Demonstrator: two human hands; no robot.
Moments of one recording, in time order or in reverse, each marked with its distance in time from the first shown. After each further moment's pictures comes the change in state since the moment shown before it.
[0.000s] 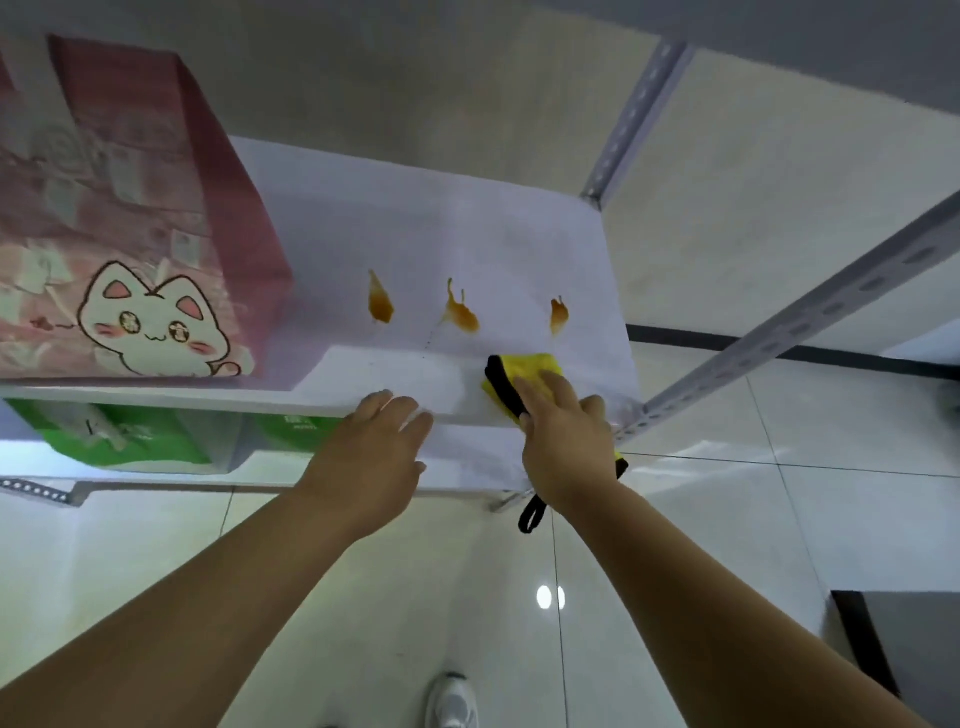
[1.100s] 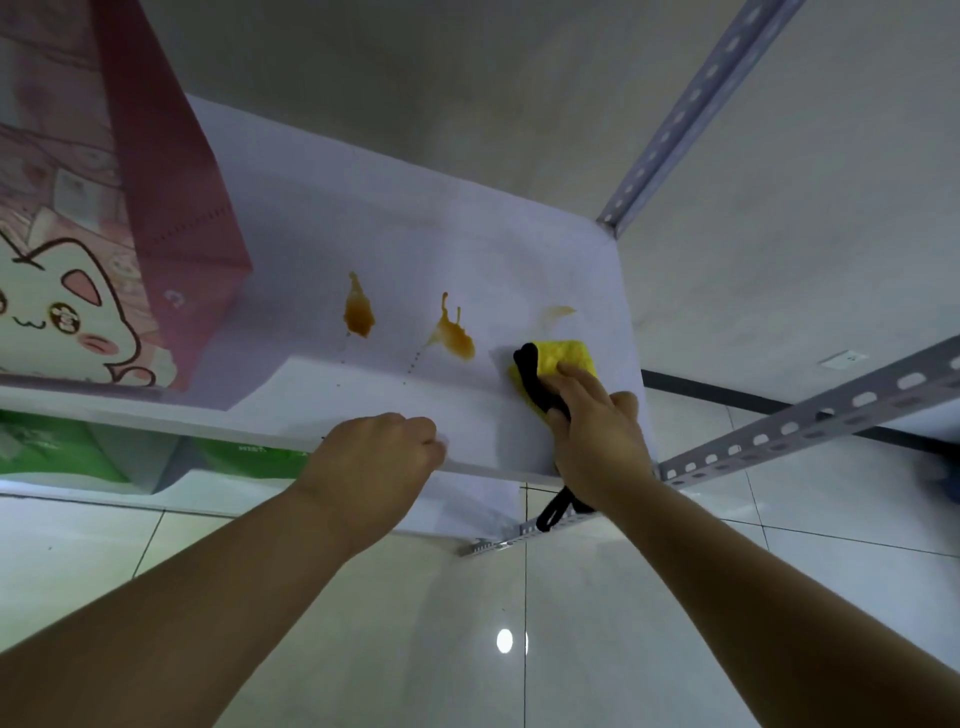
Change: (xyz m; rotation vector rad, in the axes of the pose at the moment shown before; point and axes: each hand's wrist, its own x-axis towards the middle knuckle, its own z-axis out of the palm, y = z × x) left_hand 0.060 -0.003 0.029 0.144 0.166 0.163; right_hand 0.082 0.051 0.018 0.063 0.039 -0.056
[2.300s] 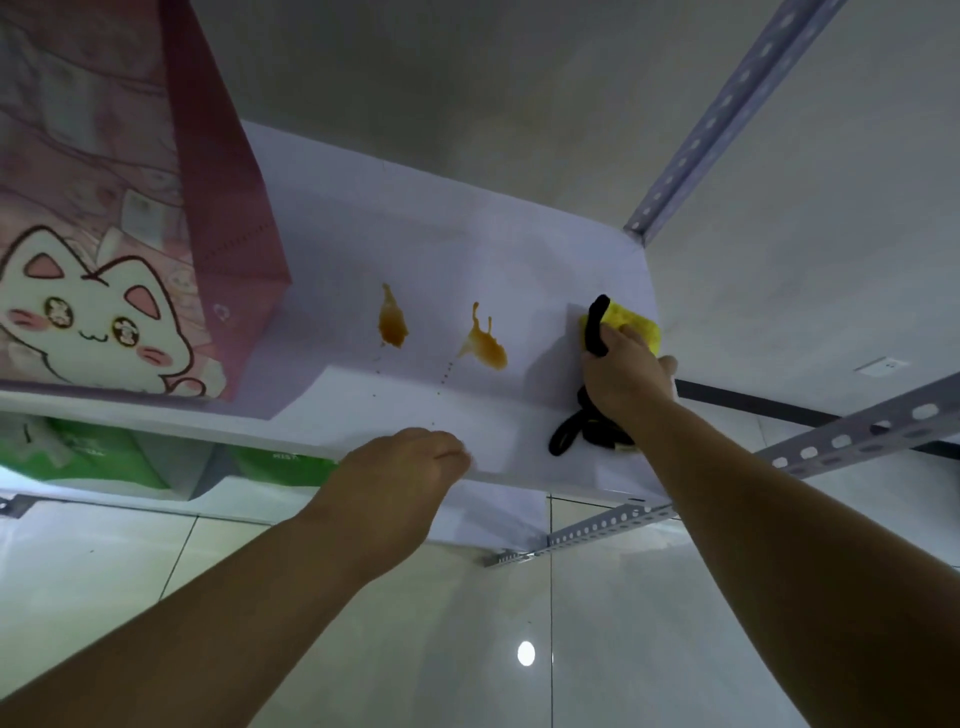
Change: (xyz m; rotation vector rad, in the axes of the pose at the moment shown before) left_hand -0.019 -0.007 0.000 -0.247 0.132 -0.054; right_hand 0.075 -0.012 -0.011 0.109 -0.057 0.305
